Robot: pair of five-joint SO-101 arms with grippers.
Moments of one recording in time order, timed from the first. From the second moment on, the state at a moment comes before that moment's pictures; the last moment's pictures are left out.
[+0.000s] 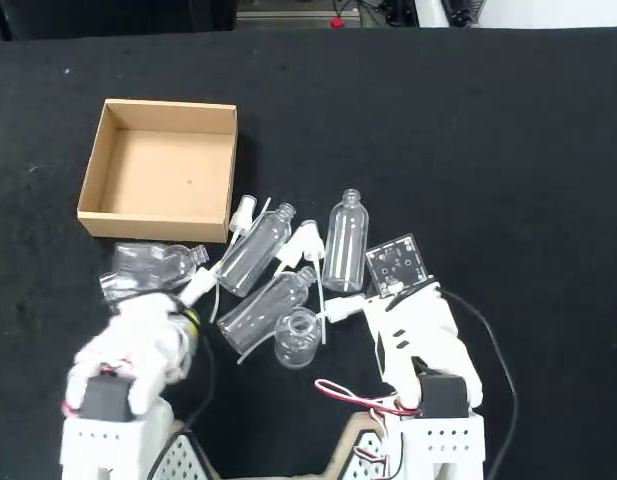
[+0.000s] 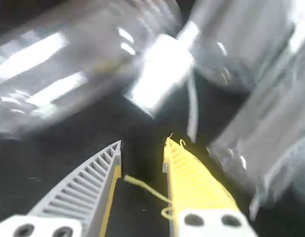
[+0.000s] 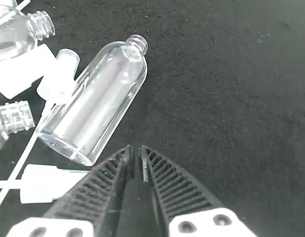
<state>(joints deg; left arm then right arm) -1.0 -104.2 92.1 72.0 1.2 -0.4 -103.0 97.0 53.9 24.5</state>
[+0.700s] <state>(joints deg) -27.7 -104.8 74.8 63.8 1.2 -0.4 -103.0 97.0 54.2 24.6</state>
